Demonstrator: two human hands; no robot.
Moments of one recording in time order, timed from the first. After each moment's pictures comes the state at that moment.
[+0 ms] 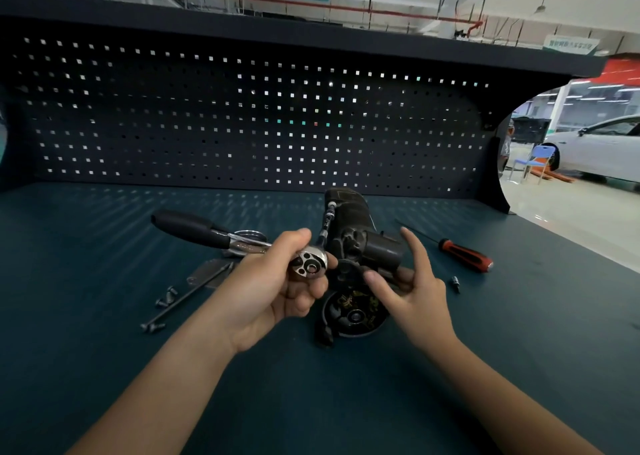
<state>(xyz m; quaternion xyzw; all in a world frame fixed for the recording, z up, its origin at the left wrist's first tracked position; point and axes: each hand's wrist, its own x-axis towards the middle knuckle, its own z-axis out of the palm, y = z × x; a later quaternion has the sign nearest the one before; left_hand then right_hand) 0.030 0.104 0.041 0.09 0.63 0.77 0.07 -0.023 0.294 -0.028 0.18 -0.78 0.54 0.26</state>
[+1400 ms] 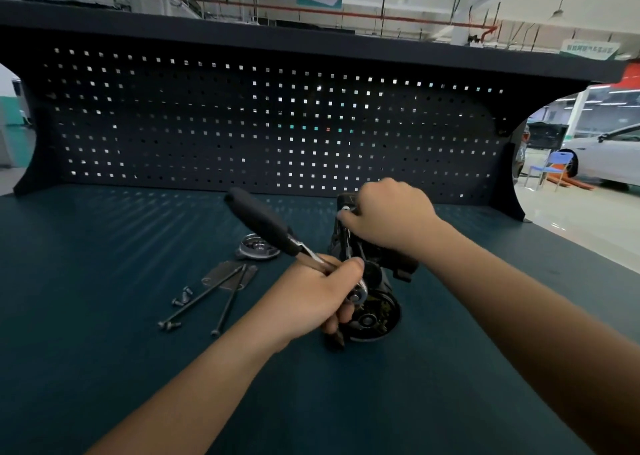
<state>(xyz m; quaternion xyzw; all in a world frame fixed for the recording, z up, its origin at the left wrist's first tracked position) 0.031 0.125 0.036 0.12 0.79 0.60 -0.02 -0.043 0.242 0.098 0.18 -0.95 0.01 0.26</state>
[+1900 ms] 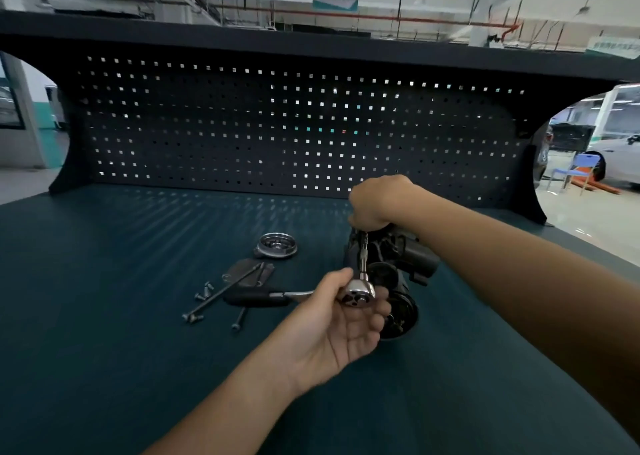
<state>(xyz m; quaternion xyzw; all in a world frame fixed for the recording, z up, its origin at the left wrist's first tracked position) 0.044 0.125 0.014 0.03 0.45 0.87 0.21 -0.068 0.209 0.117 0.17 -0.96 -0.20 0.07</state>
